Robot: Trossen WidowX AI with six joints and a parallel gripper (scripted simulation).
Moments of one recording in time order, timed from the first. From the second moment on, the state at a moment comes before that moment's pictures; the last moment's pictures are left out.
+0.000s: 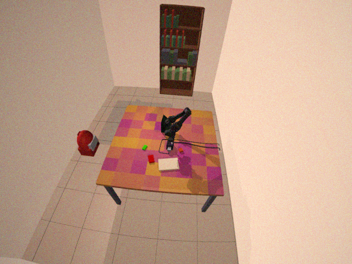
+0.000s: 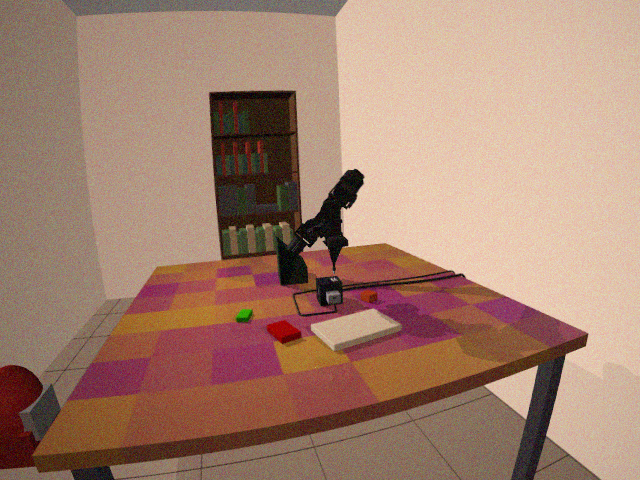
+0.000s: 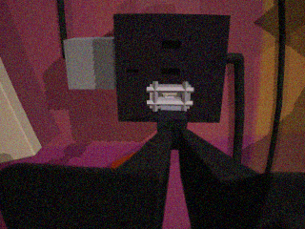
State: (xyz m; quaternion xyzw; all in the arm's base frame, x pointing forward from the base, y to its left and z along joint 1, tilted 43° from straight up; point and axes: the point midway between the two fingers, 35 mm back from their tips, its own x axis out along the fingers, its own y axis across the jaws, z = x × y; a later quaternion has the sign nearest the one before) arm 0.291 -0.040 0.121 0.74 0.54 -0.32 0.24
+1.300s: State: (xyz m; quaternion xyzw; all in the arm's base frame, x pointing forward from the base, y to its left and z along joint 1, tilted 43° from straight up) arm 0.292 -0.038 0.119 0.74 0.54 -0.32 0.24
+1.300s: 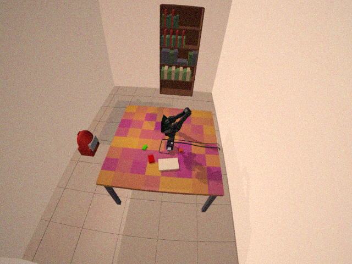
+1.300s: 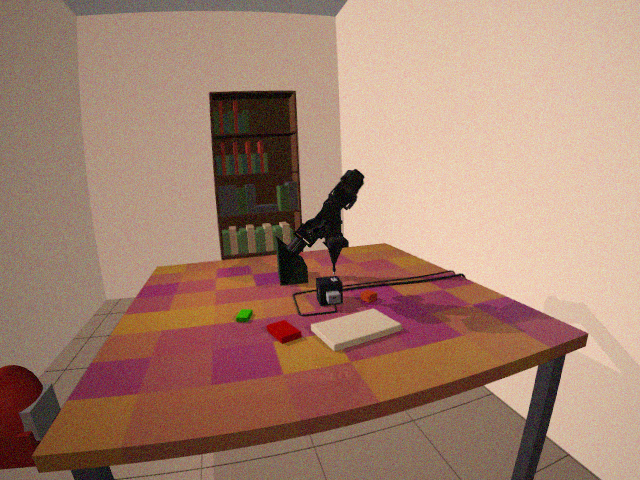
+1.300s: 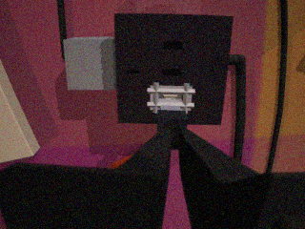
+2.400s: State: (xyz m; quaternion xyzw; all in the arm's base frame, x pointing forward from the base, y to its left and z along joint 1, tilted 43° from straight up) arm 0.293 -0.035 0.116 0.74 0.54 -0.31 0.25
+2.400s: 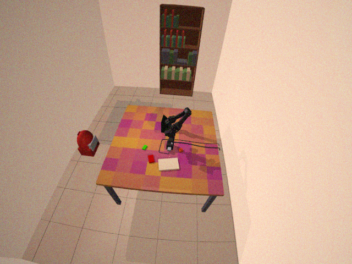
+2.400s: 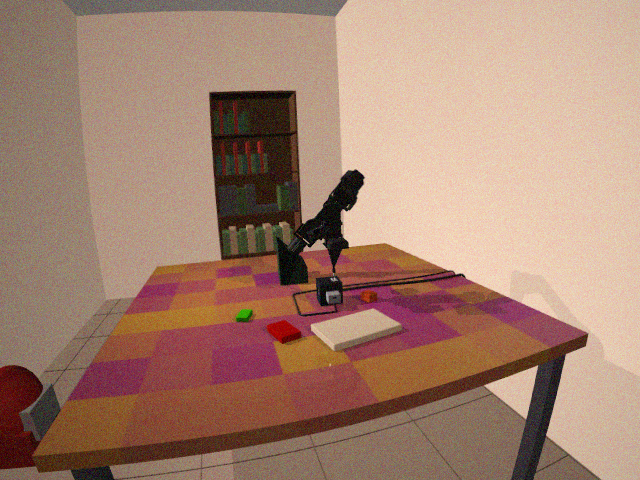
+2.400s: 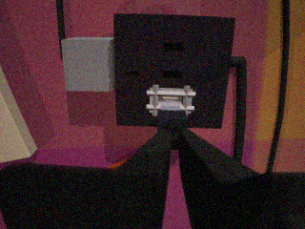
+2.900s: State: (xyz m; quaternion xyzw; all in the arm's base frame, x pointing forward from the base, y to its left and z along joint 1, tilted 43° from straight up) arm 0.293 -0.034 0.114 0.74 0.55 -0.31 0.25
